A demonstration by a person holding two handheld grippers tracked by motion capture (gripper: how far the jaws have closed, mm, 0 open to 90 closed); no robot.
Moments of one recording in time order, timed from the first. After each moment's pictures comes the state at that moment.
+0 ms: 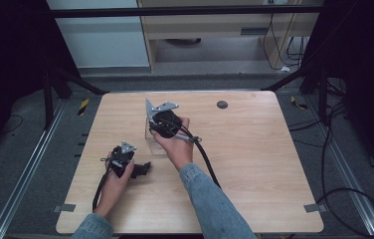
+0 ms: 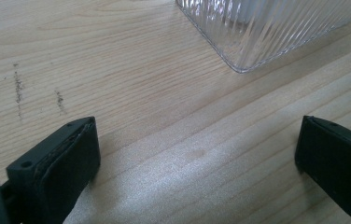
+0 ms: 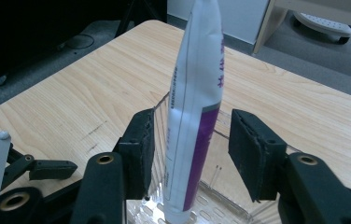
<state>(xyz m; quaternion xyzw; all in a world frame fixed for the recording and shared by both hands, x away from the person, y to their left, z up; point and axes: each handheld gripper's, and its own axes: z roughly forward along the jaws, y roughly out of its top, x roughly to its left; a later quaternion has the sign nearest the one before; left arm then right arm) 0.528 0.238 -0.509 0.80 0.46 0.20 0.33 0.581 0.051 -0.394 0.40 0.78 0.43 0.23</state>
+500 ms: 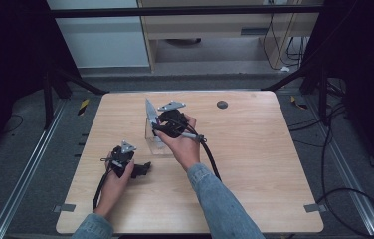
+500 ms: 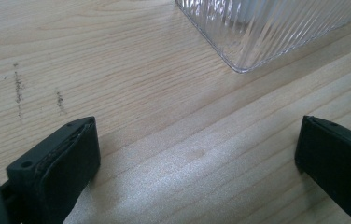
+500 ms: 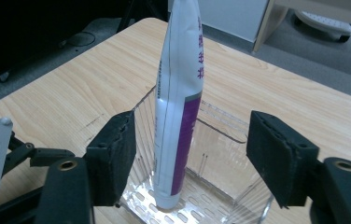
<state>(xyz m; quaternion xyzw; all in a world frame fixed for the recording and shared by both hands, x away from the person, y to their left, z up) 0.528 0.238 -0.509 0.80 0.46 0.20 0.33 0.577 0.034 -0.387 0.40 0.78 0.43 0.22</state>
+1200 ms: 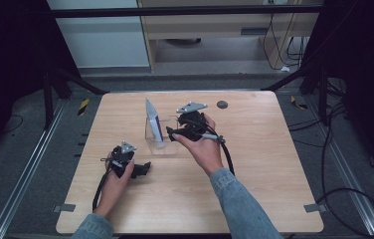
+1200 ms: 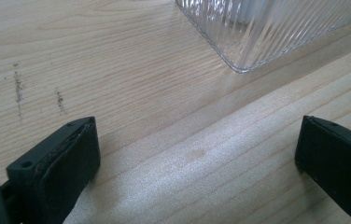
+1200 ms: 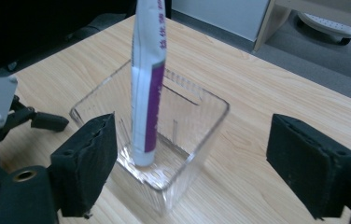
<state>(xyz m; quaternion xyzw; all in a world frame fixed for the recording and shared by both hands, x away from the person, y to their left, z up) 0.528 0.238 -0.509 0.80 0.46 0.20 0.33 0.561 -0.024 -0.377 0.38 0.79 0.43 0.22</state>
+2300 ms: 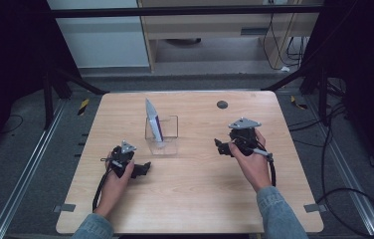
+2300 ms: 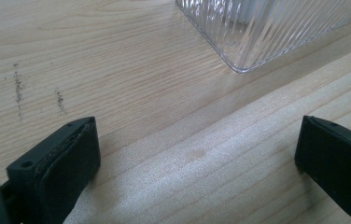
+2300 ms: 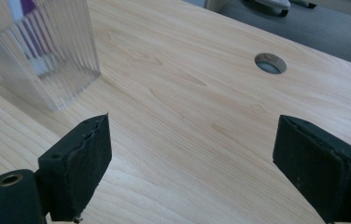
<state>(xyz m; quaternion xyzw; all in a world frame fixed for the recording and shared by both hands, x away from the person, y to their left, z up) 0.528 0.238 -0.508 0.80 0.46 0.20 0.33 0.532 -0.160 -0.418 0.43 0.77 0.39 0.26</state>
